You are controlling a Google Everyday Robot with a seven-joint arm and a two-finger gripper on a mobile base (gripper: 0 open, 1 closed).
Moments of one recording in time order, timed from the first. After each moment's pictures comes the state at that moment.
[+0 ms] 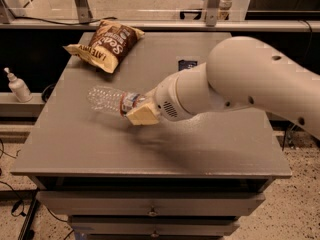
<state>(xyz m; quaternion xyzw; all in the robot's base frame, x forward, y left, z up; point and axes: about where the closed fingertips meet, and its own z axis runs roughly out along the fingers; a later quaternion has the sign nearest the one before) 0.493 0.040 0.871 -0.45 0.79 0.20 0.38</state>
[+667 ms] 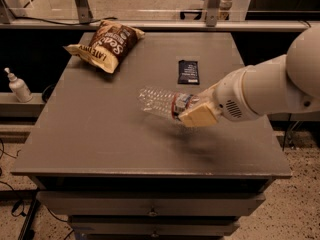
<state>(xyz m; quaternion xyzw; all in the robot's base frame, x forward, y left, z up) 0.477 -0.085 0.888 -0.41 0.83 0.13 0.36</state>
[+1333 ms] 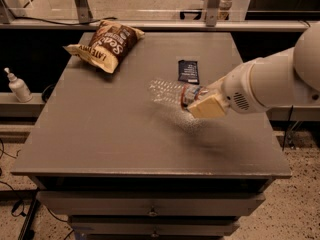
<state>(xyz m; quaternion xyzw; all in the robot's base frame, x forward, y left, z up) 0.495 -0.108 0.897 -0.40 0.83 0.09 0.38</state>
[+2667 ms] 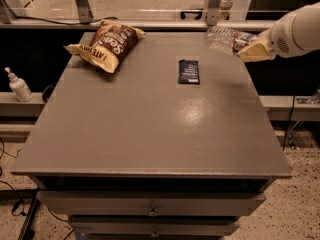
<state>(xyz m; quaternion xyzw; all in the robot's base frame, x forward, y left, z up) 0.639 -0.259 0.948 -0.33 0.83 -0.05 0.44</state>
